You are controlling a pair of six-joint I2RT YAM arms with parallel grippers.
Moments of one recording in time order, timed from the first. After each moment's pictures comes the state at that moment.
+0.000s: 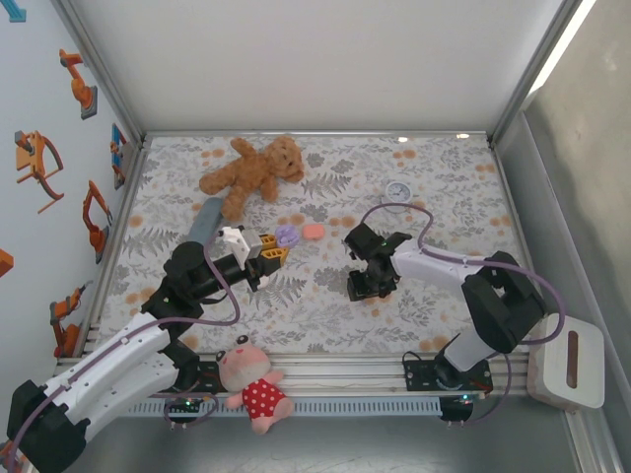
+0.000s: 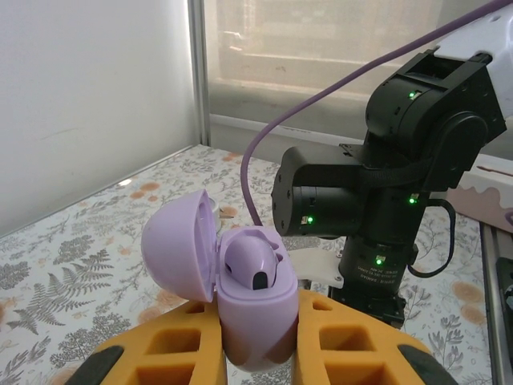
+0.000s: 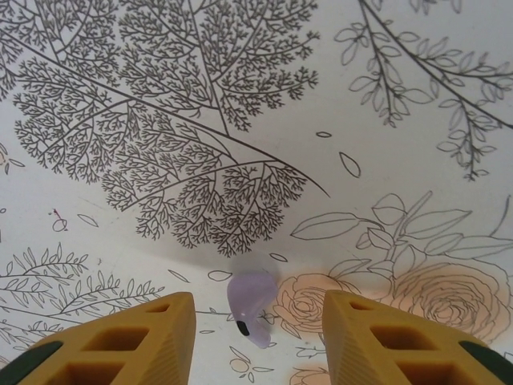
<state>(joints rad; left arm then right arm) -0.69 0.74 0.44 0.22 0.44 0.03 0.72 1.57 0.88 -0.75 -0.14 0.45</state>
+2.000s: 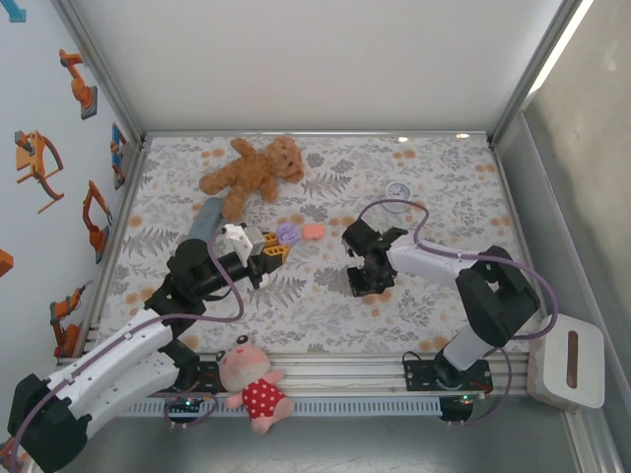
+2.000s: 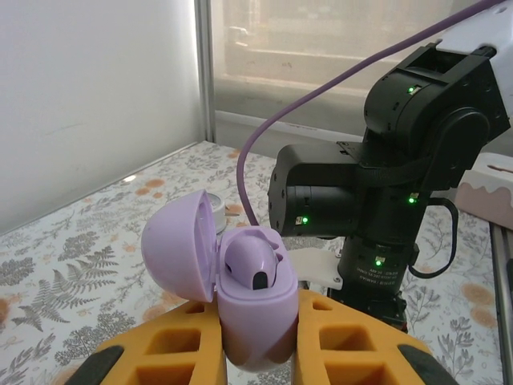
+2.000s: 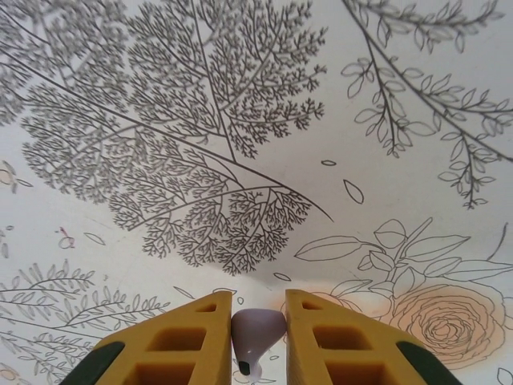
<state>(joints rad) -0.69 0.78 0.45 0.25 0.43 0.03 0.71 1.60 0.93 -0.77 -0.13 0.44</state>
